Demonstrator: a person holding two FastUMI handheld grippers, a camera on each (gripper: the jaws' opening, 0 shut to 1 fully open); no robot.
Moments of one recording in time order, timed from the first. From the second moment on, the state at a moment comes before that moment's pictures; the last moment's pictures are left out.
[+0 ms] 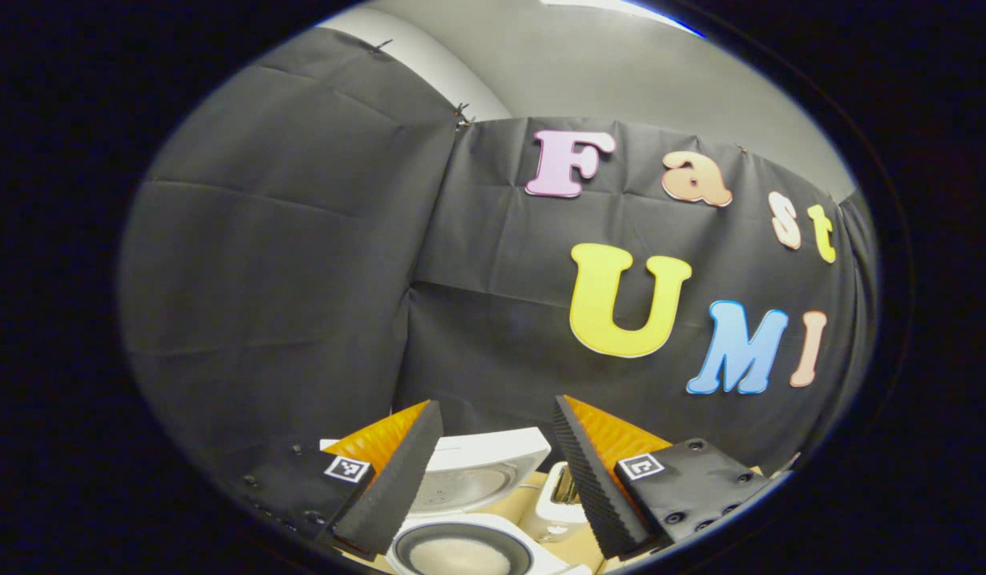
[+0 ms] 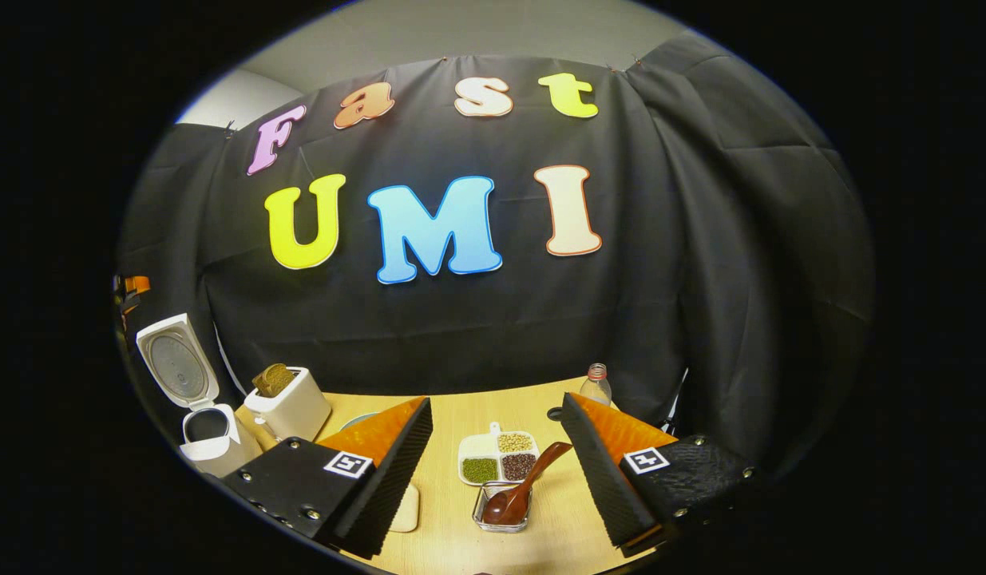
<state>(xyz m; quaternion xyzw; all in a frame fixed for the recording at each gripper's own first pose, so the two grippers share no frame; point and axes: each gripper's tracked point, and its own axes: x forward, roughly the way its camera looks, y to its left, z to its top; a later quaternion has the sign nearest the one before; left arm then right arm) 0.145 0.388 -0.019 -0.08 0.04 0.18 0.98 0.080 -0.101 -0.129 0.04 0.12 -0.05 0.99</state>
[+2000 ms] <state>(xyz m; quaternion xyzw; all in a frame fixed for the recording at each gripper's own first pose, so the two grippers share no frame) 0.077 0.321 -0.193 -0.06 0.17 0.24 0.95 0.073 -0.058 -0.079 0.04 0.08 0.03 1.00</state>
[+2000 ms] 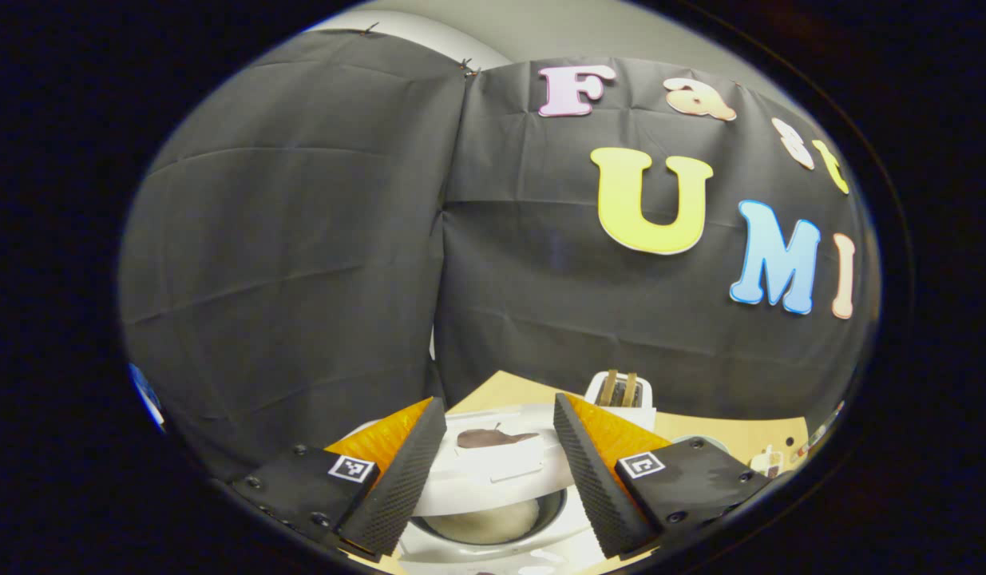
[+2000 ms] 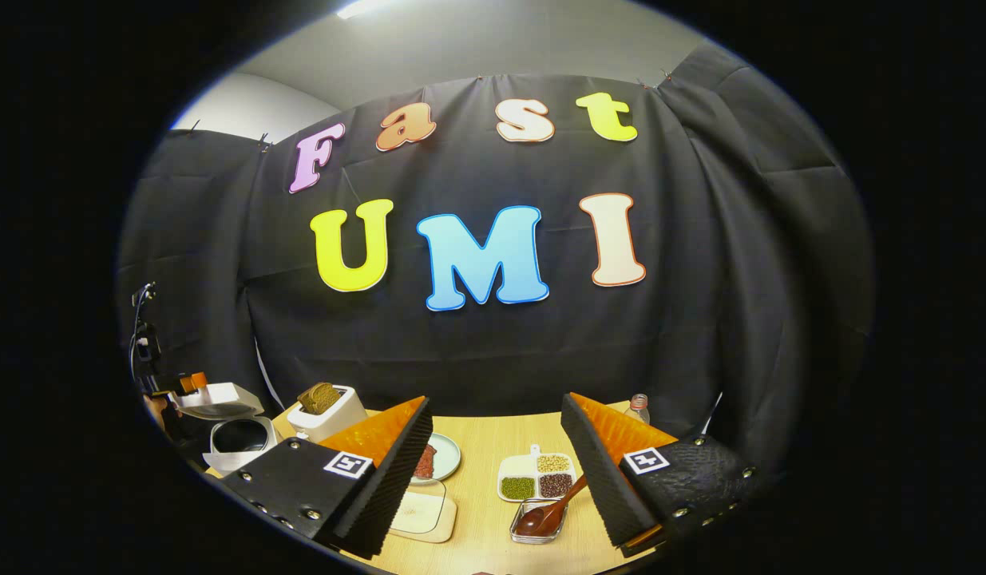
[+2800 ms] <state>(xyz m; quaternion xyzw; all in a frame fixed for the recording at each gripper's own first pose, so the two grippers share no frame) 0.043 0.285 -0.303 -0.07 0.28 0.22 0.93 0.046 -0.071 -0.083 0.05 0.09 0.02 0.99</state>
